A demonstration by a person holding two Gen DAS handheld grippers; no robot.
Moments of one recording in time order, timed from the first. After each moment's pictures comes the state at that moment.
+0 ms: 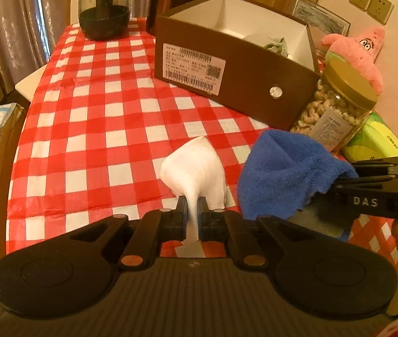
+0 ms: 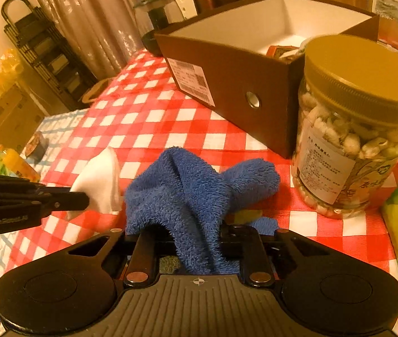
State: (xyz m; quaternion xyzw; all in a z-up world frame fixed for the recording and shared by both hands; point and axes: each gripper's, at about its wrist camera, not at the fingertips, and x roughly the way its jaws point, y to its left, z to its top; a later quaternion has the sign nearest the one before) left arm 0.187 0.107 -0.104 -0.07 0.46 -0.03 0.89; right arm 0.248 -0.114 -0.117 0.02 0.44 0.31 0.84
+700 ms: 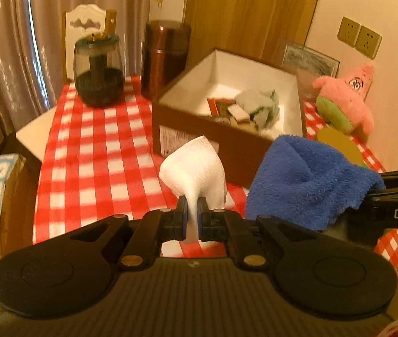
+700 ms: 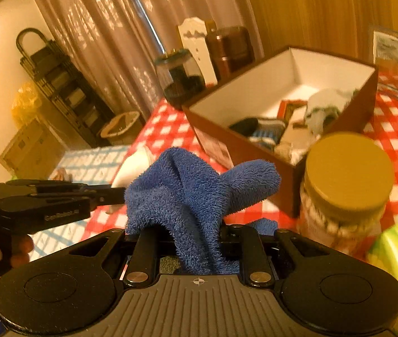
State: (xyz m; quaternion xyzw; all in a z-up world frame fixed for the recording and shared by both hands) left arm 0.231 0.113 -0.033 -0.04 0.39 -0.04 0.92; right arm 0.261 -0.113 -0.027 0.07 0.39 0.33 0.86
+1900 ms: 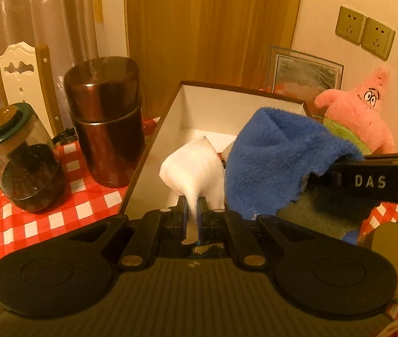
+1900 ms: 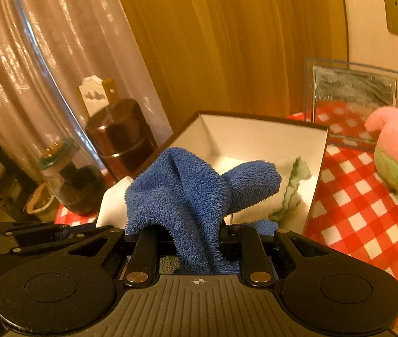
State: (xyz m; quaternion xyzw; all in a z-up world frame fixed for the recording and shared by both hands) left arm 0.450 0.082 -0.044 0.03 0.38 -0.12 0.92; right arm 0.449 -0.111 -0.024 0.12 0.36 0.14 0.91
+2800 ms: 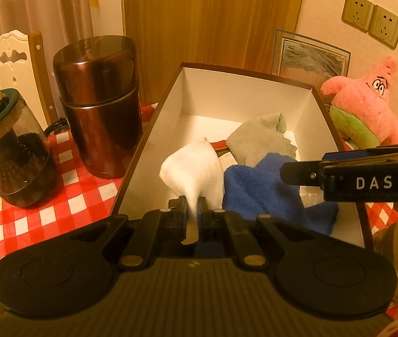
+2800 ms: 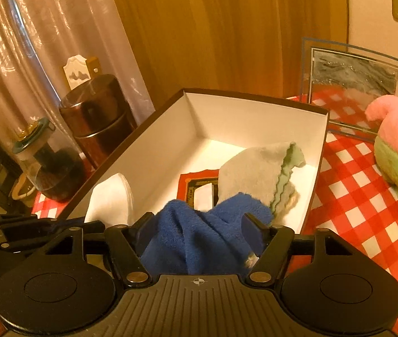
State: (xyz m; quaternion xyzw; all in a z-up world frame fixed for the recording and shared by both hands) left arm 0.469 0.083 -0.064 0.03 0.40 -0.12 0.91; right arm 0.470 -0.109 -0.043 0.09 0.39 0.12 0.91
